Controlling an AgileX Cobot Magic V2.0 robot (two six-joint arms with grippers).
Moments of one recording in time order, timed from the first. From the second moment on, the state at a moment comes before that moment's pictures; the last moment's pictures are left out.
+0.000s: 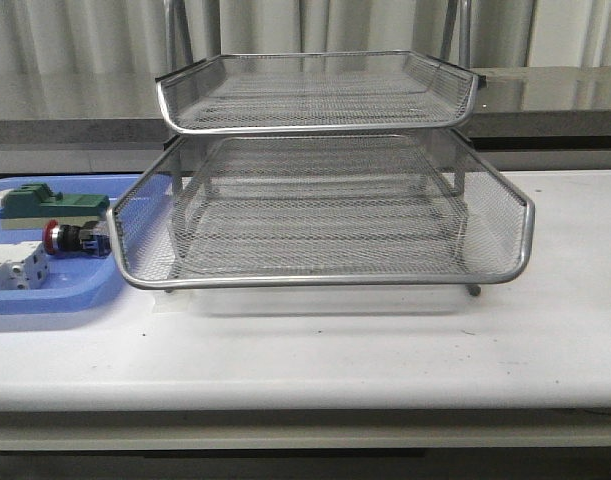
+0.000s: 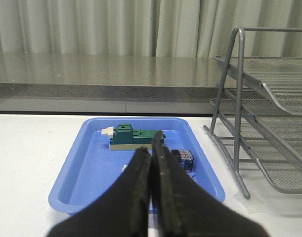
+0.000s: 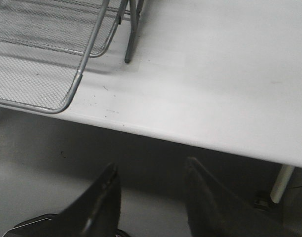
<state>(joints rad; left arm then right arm) -0.05 0.00 0.00 0.09 0.05 -0.15 -0.08 0.65 -0.79 0.20 1.01 -0.26</state>
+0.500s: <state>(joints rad) -0.05 0.00 0.00 0.09 0.05 -0.15 -0.08 0.53 -0.79 0.19 1.09 -0.25</state>
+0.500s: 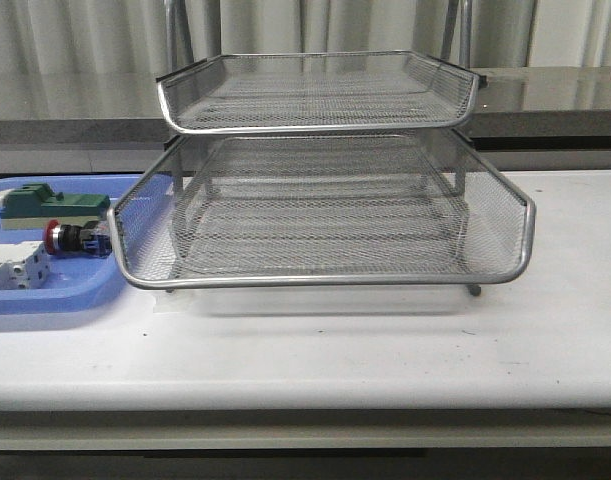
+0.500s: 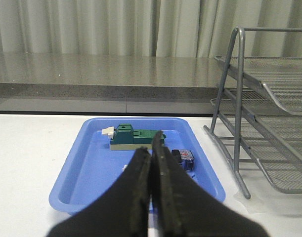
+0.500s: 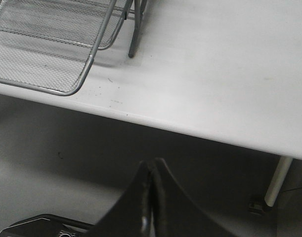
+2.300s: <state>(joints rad) -0.05 1.14 -1.03 0.11 0.88 -0.07 -0.08 0.53 -0.79 0.19 1.11 -0.25</state>
